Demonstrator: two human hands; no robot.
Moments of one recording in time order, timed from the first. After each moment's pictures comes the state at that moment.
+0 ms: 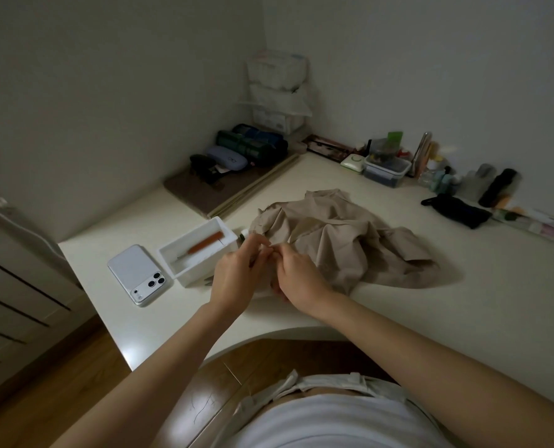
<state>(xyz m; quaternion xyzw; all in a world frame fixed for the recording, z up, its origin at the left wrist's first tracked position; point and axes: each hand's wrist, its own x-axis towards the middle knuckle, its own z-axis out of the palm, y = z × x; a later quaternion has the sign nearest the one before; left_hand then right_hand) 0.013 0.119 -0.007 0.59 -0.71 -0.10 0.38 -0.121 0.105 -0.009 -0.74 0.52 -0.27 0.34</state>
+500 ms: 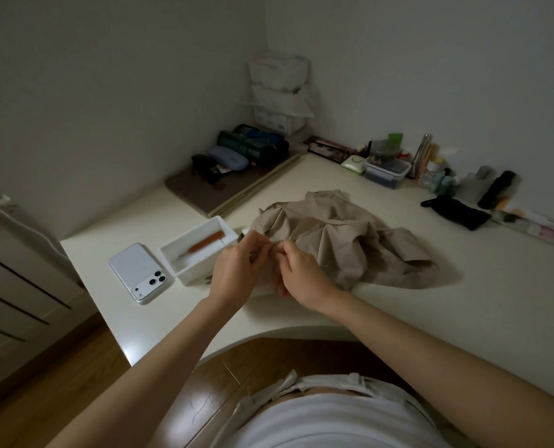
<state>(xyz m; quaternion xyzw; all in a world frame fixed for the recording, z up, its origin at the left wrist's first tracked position) 0.012 0.118 0.000 0.61 -0.70 -0.11 0.37 -0.126 0.108 -0.002 -0.71 0.50 -0.28 0.41</state>
